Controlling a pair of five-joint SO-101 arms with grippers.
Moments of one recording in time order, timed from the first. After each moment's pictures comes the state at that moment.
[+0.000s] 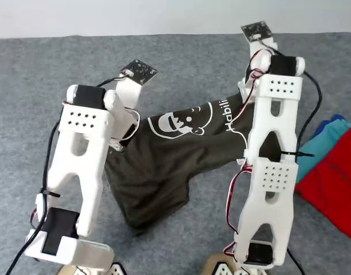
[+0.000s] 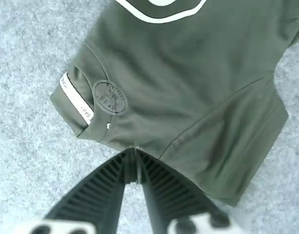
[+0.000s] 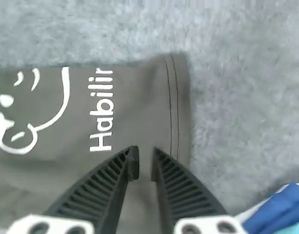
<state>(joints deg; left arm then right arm) 6.9 0.0 -2.5 98.8 -14.2 2.6 50.5 -72.8 100.5 21.6</state>
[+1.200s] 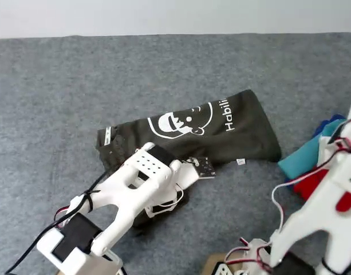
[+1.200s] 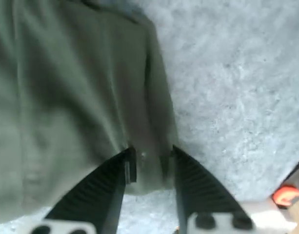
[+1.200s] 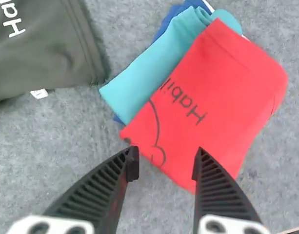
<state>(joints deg) 32.6 0.0 34.8 83.5 -21.4 31.9 -25.0 -4.2 100.5 27.1</state>
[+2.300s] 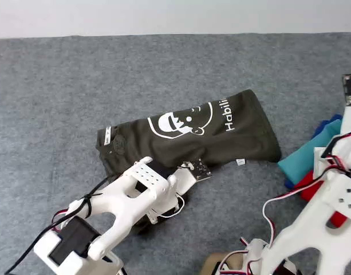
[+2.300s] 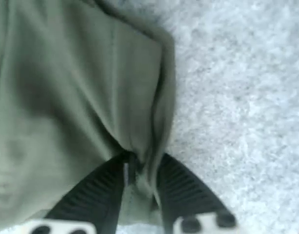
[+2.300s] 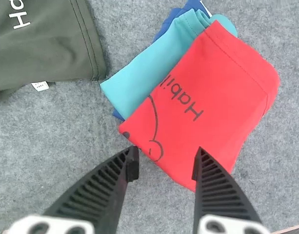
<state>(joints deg) 34.0 -0.7 44.6 70.2 -12.4 32.0 -31.6 -0.6 100.5 30.1</state>
